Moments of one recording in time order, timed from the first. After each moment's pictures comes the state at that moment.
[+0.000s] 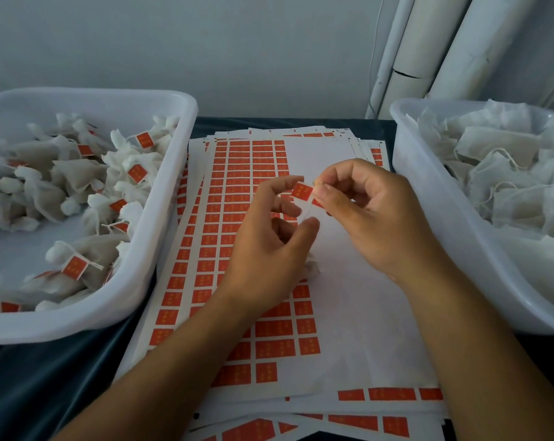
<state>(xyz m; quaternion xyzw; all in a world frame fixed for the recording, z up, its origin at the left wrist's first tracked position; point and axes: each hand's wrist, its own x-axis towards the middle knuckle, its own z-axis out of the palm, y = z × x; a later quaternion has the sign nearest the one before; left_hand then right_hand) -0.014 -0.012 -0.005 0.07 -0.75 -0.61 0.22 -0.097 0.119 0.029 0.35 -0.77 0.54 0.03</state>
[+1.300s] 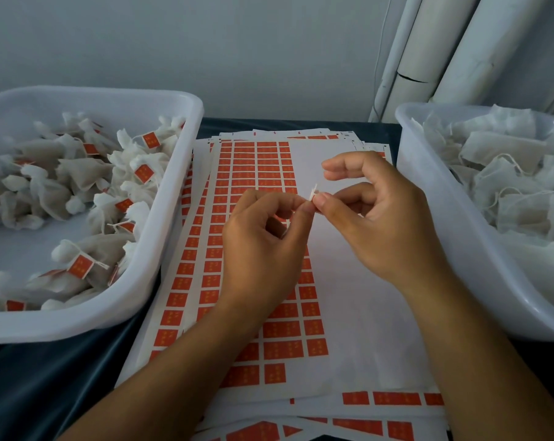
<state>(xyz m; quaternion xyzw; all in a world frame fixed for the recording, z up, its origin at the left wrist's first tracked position) -0.016 -0.010 -0.002 0.16 -0.78 -0.49 0.36 -0.091 0.117 0.030 0.34 -0.80 0.47 0.12</state>
